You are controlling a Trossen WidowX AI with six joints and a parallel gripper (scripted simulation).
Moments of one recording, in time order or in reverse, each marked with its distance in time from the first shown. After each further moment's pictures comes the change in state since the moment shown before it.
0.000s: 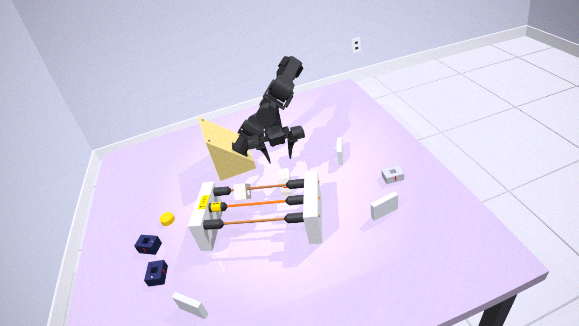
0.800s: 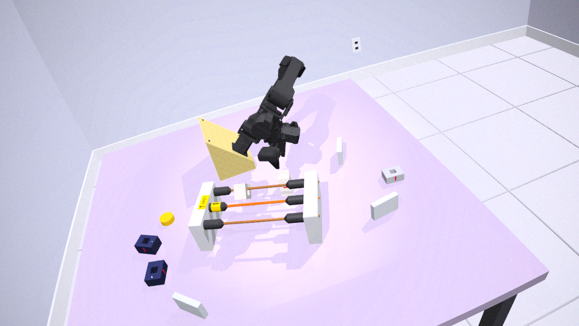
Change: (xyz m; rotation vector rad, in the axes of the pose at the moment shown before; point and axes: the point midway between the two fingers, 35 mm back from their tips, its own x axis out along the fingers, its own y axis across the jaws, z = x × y) arm 0.002 -0.001 0.018 -1.154 0.152 0.140
